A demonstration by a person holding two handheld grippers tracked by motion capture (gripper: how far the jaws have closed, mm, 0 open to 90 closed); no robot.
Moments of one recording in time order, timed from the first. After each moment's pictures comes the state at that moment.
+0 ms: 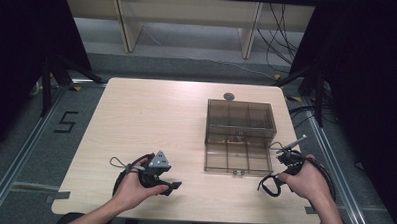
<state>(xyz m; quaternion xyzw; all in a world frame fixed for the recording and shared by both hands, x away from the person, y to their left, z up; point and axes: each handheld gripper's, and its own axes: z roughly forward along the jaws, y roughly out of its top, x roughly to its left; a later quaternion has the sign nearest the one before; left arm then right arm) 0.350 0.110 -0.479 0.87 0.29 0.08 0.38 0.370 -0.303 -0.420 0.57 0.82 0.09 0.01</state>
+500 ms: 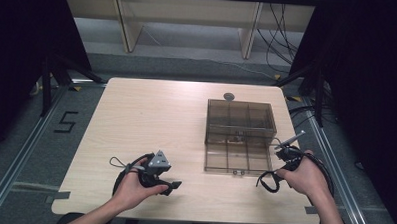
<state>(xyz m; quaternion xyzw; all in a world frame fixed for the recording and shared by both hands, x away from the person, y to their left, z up) 0.350 0.110 -0.479 0.87 0.30 0.08 0.38 0.377 -0.297 -0.411 0.56 0.82 0.09 0.01</state>
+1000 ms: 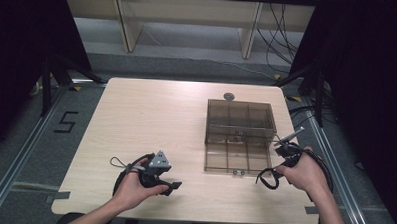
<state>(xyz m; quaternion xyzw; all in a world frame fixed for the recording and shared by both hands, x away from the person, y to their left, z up) 0.350 0.110 -0.479 0.87 0.29 0.08 0.38 0.386 -0.296 -0.407 0.56 0.83 0.08 0.02</state>
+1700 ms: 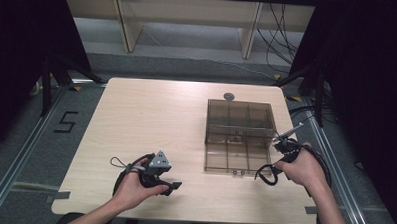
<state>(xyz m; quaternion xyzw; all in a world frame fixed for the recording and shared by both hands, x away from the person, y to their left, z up) 0.351 0.109 -0.479 0.88 0.29 0.08 0.38 0.395 -0.292 -0.401 0.56 0.82 0.09 0.01</state>
